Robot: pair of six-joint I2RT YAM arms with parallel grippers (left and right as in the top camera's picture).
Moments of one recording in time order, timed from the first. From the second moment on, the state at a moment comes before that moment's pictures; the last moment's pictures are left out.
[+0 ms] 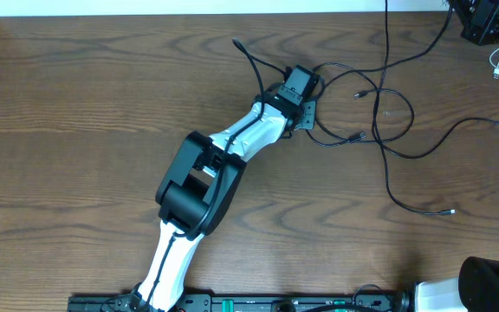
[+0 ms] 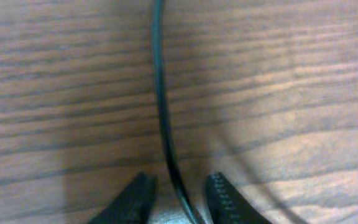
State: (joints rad) left arm -0.61 2.28 1.63 -0.37 -0.02 -0.43; right arm -0.15 1.63 2.28 -1.10 -0.67 0.17
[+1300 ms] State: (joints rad) left arm 0.09 1.50 1.63 -0.92 -0.16 -0.32; right arm -0.17 1.75 2.28 -1.20 -0.20 0.15
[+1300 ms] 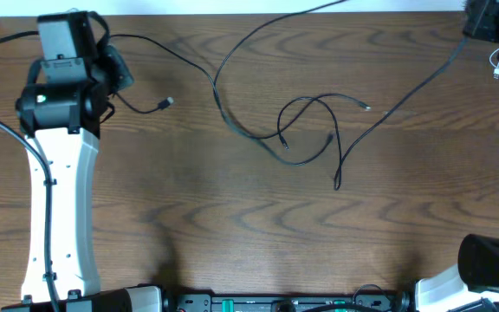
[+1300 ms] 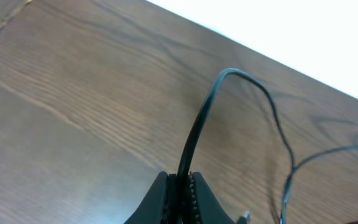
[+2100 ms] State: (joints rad) left arm 0.07 1.34 1.64 -0.81 0.05 -0.31; right arm -0.08 2.03 2.27 -1.27 -0.41 -0.11
